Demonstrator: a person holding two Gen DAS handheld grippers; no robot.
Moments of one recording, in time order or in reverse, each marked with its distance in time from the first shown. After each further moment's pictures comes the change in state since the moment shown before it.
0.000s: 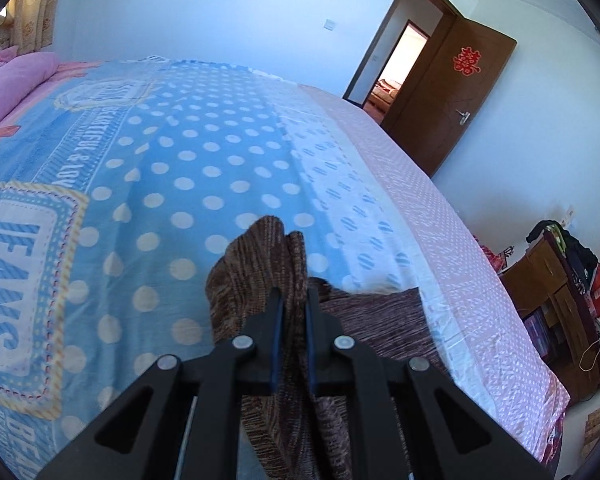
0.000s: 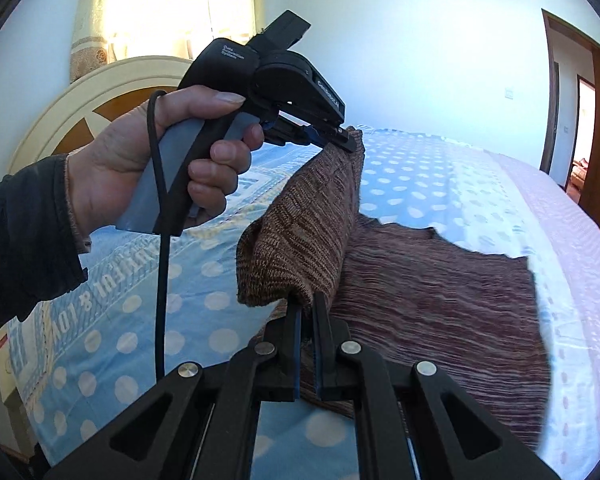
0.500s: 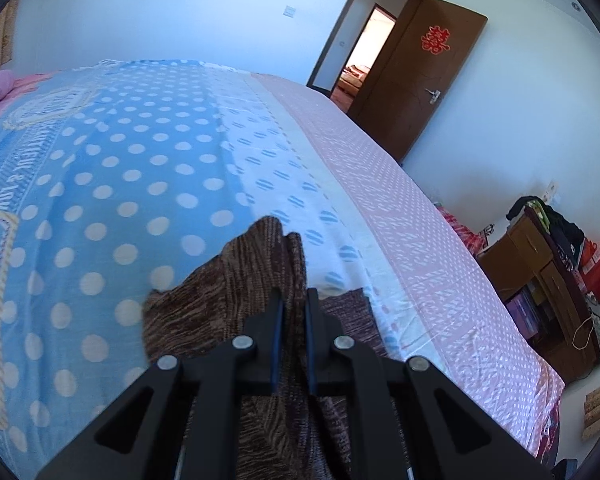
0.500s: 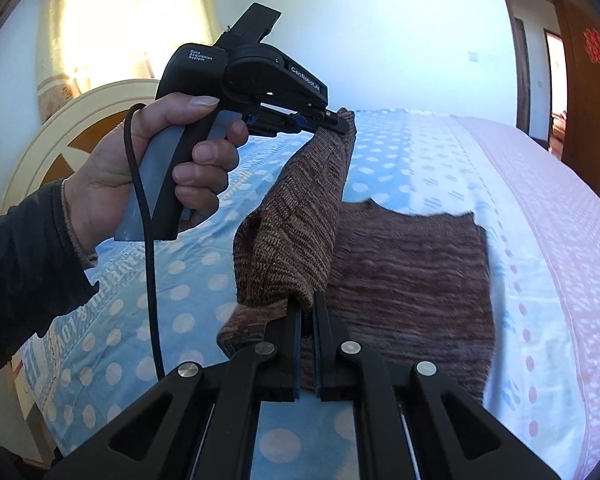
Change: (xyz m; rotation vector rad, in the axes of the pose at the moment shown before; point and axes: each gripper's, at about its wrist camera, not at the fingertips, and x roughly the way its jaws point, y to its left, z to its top) left arm 0.045 -0.079 0.002 0.078 0.043 -0.074; right arm -0.034 -0.074 -0.017 0.169 0.037 -0.016
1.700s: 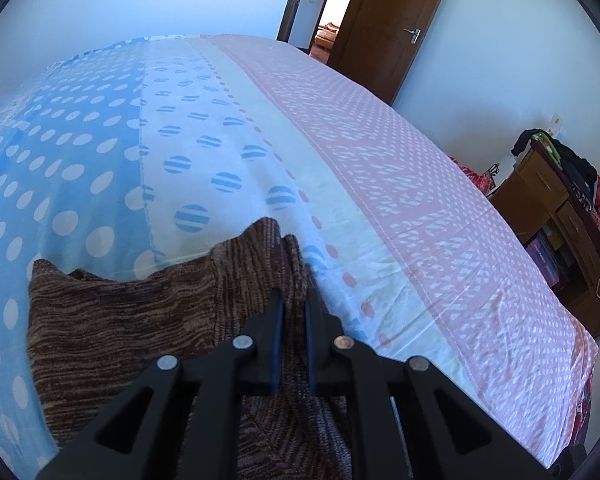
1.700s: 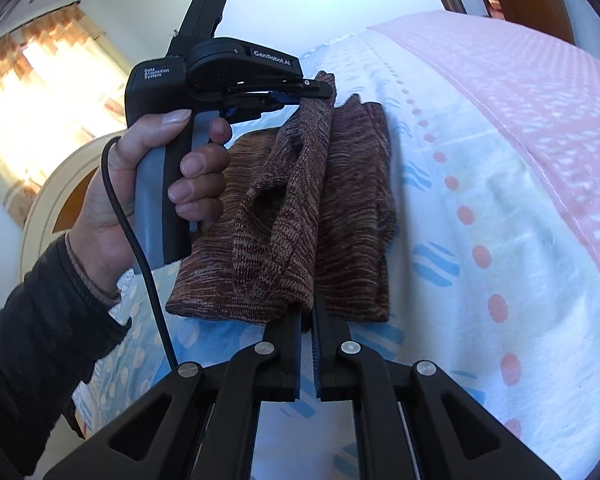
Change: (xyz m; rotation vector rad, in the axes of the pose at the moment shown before) left arm 0.113 -0.094 -0.036 0.141 0.133 0.043; right arm -0.013 -0.118 -0.065 0.452 0.125 0.074
